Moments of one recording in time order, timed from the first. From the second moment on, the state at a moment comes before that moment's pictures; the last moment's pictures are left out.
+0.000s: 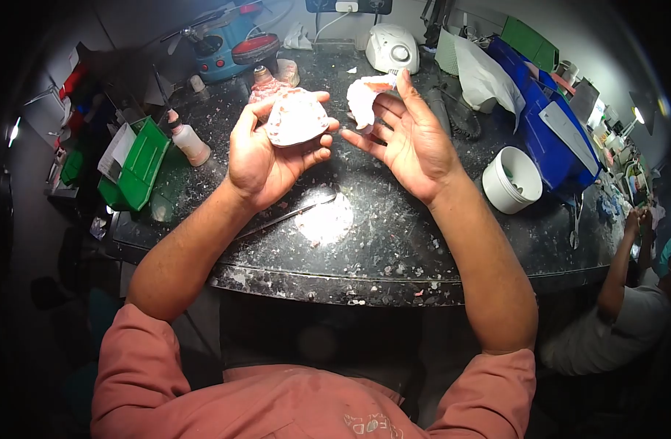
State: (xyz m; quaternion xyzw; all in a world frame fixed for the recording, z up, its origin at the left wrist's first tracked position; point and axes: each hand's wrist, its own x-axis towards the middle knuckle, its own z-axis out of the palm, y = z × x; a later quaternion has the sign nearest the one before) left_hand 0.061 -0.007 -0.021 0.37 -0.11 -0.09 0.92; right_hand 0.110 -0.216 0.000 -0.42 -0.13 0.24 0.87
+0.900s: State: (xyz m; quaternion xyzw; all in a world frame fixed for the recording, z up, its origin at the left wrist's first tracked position) left_hand 0.042 -0.028 -0.022 0.53 -0.20 0.09 0.82; right_hand 0.073 -0.193 -0.012 -0.68 -0.41 -0.17 0.59
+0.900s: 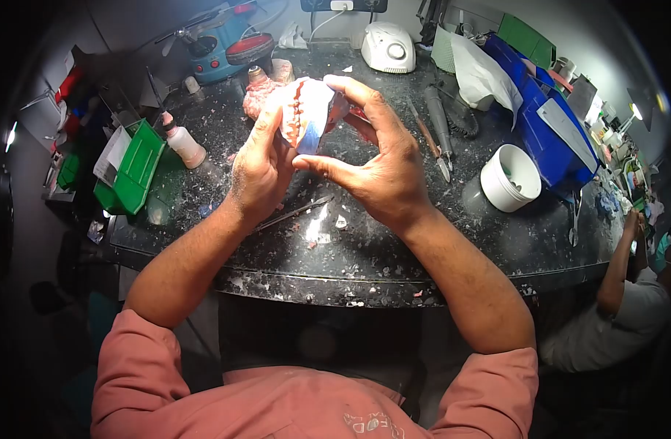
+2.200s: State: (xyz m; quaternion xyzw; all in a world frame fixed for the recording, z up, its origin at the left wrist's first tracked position) left_hand 0.021 -0.040 -0.004 0.70 -0.28 0.24 0.62; right_hand 0.069 -0.200 -0.011 -0.56 -0.40 -0.07 0.72
